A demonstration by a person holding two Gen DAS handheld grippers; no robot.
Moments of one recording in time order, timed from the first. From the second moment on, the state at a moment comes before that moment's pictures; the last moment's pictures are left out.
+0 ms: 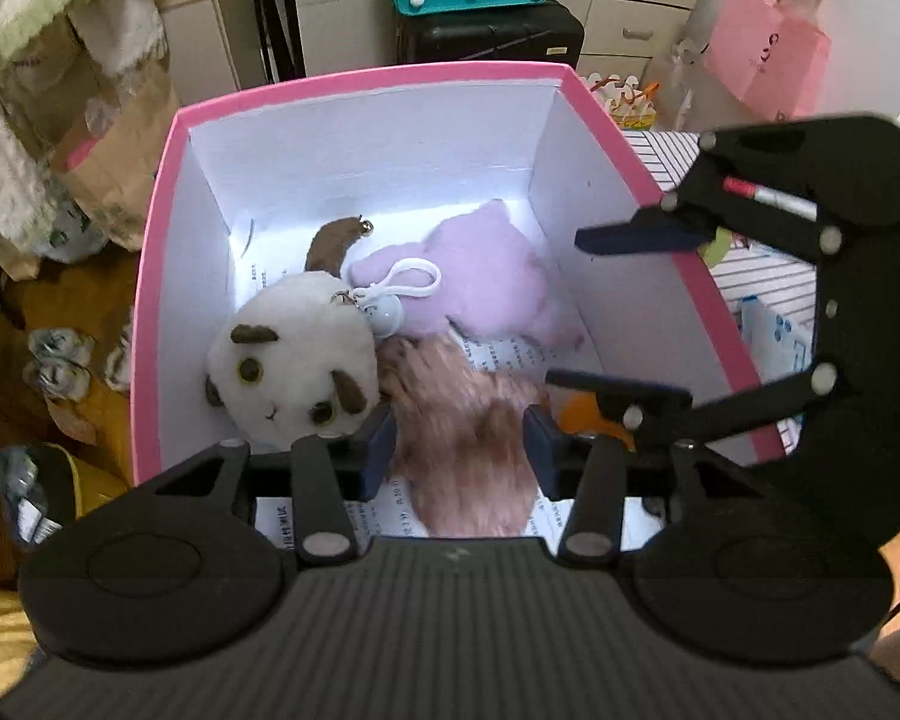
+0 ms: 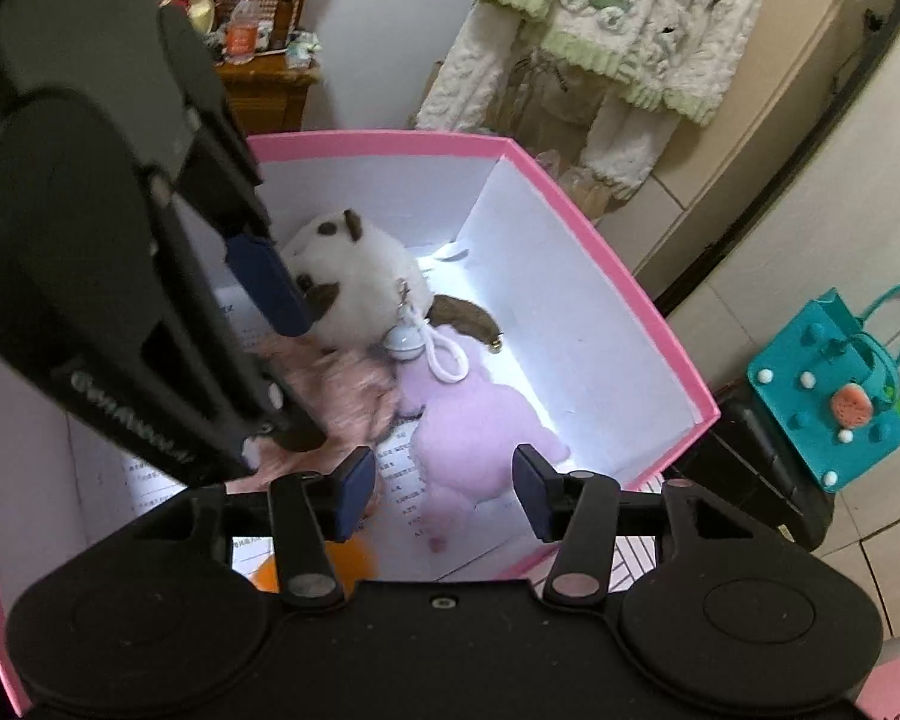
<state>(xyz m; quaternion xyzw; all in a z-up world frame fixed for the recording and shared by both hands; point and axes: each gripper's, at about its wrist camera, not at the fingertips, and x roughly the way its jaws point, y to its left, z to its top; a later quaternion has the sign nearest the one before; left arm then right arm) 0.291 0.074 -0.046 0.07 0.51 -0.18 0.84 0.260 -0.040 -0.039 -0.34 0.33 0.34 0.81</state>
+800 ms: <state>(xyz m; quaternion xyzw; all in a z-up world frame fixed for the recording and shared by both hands) 0.183 0.078 0.035 0.11 0.45 -0.17 0.87 0.184 -0.102 0.036 -0.16 0.35 0.37 0.84</state>
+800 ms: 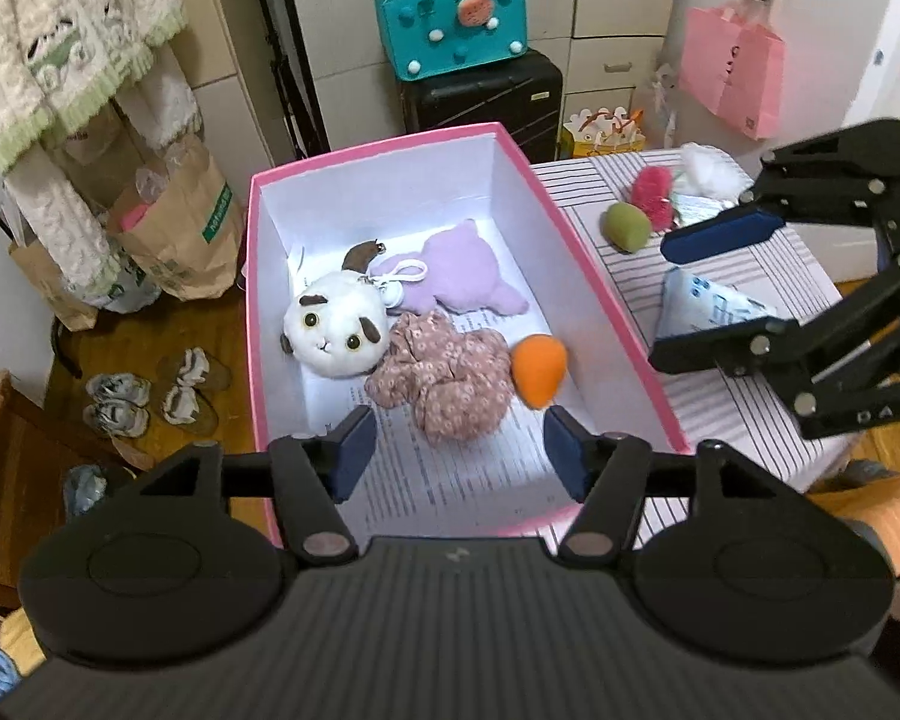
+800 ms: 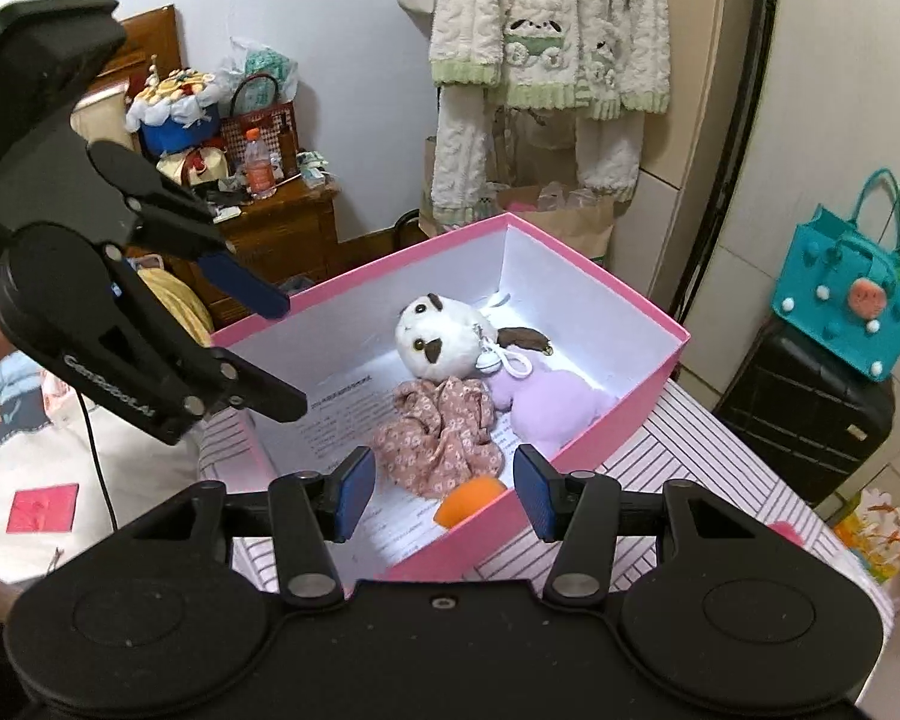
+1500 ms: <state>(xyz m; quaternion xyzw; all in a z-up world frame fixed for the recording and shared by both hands) 0.079 0.042 0.065 0.17 0.40 -0.23 0.87 0.083 -0.153 0.062 -0.13 0.35 0.36 0.85</state>
